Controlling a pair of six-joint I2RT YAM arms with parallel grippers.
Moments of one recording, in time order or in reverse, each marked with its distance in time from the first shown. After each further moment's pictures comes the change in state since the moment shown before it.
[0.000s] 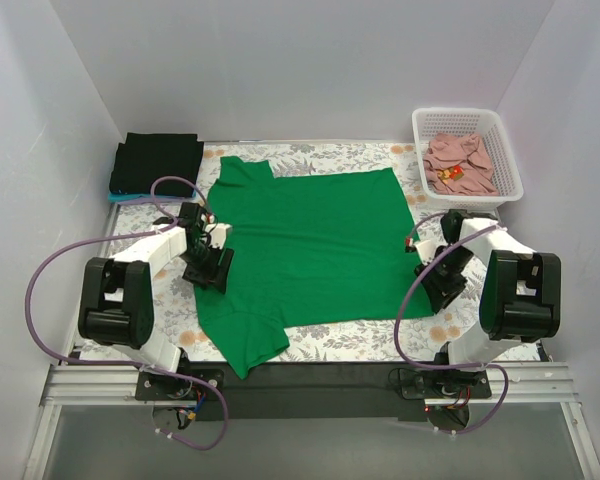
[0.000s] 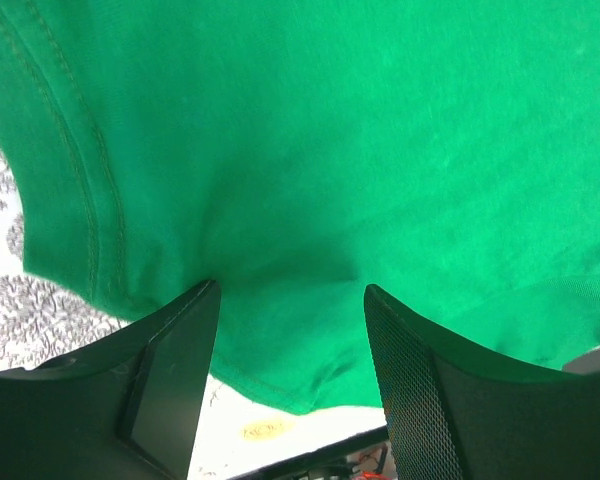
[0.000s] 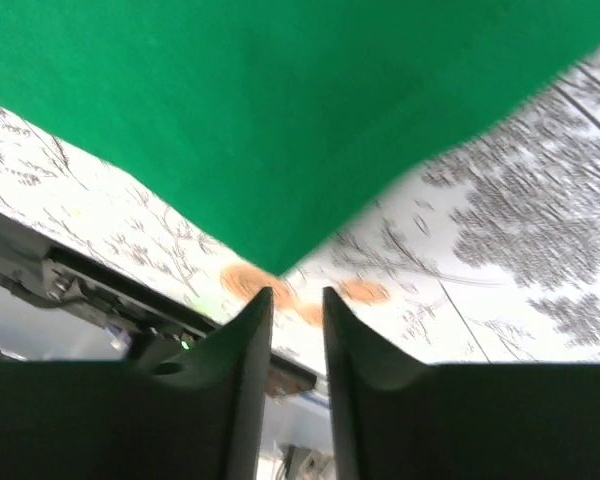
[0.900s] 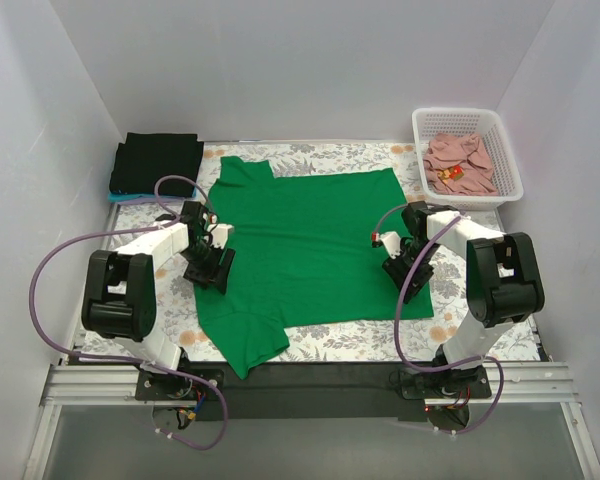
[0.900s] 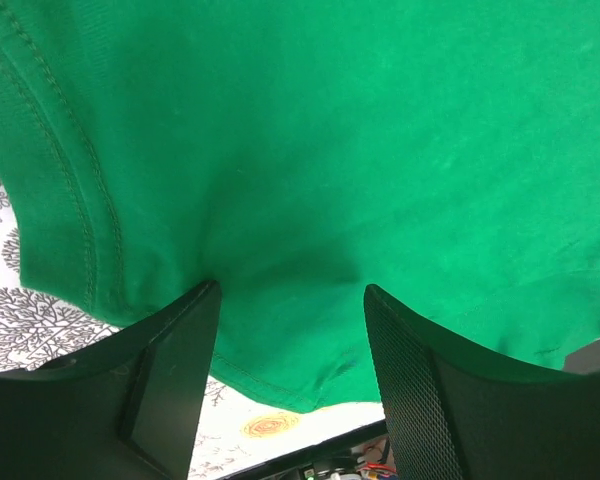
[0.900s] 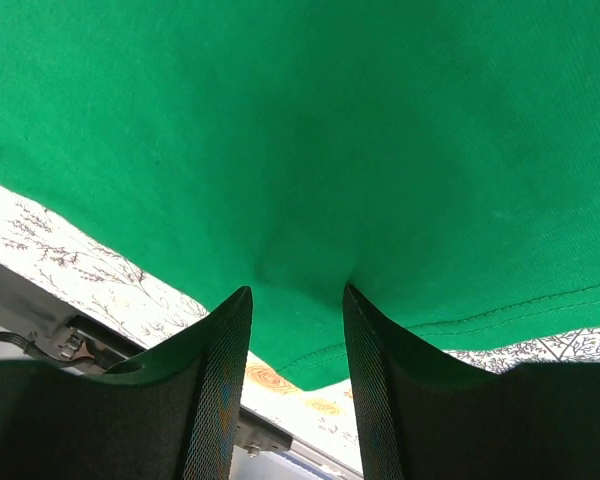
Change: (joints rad) left arm 0.000 0.032 0.035 -0.037 0.012 0.024; right arm 0.248 0.120 0.098 0.106 -0.047 0.054
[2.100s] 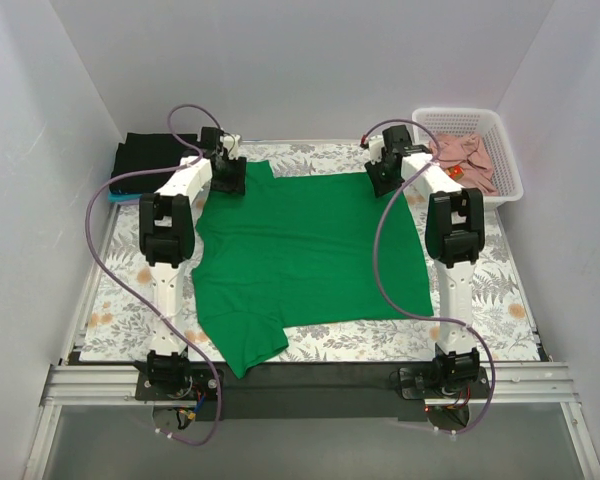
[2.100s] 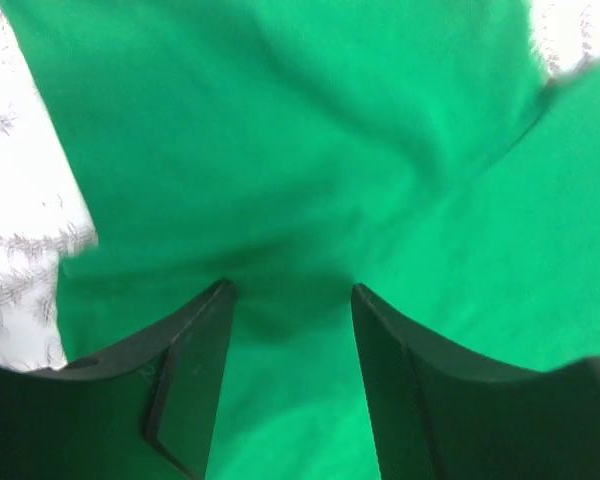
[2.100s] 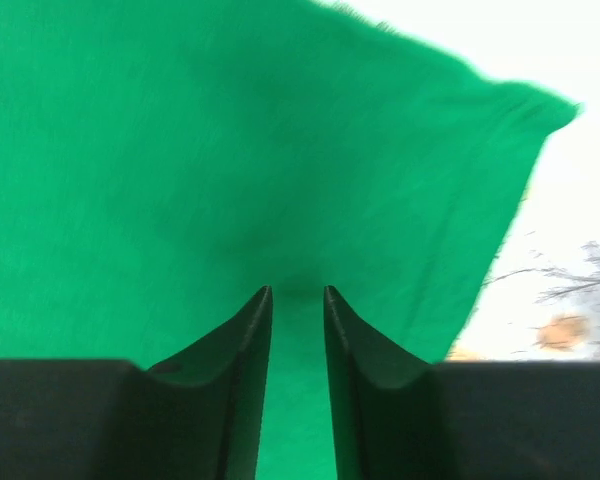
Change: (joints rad) left arm 0.005 0.767 1.041 0.208 -0.038 -0.182; right arm 0.000 0.634 0.945 0.314 0.113 0.295
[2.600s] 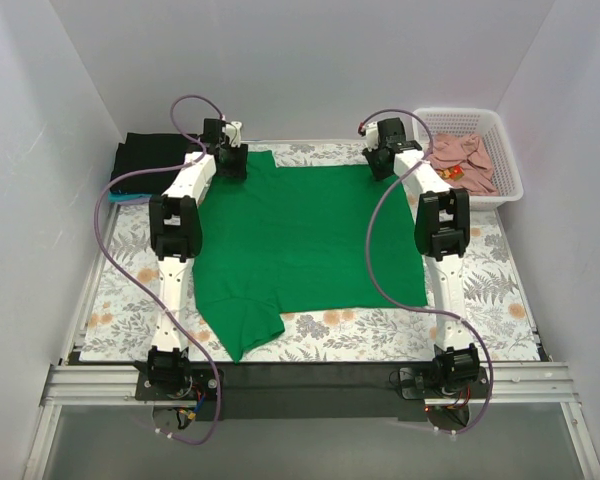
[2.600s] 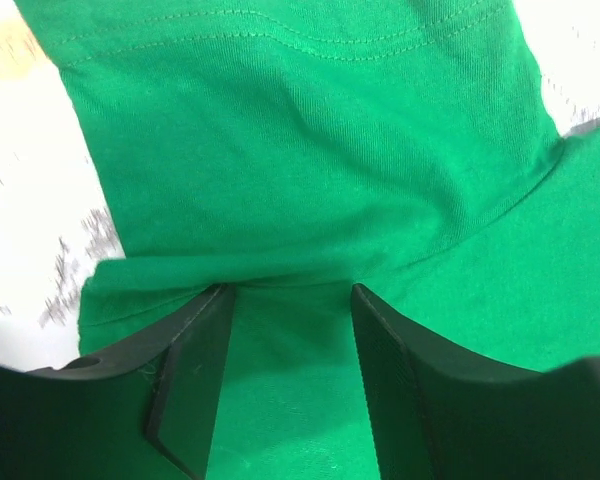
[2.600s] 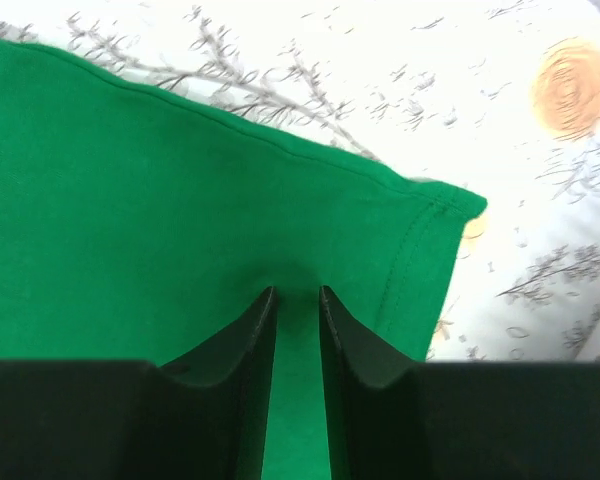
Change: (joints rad) left arm 0.008 0.216 0.331 -0.008 -0.034 0.026; right arm 0.000 0.194 0.278 0.071 0.119 0.007
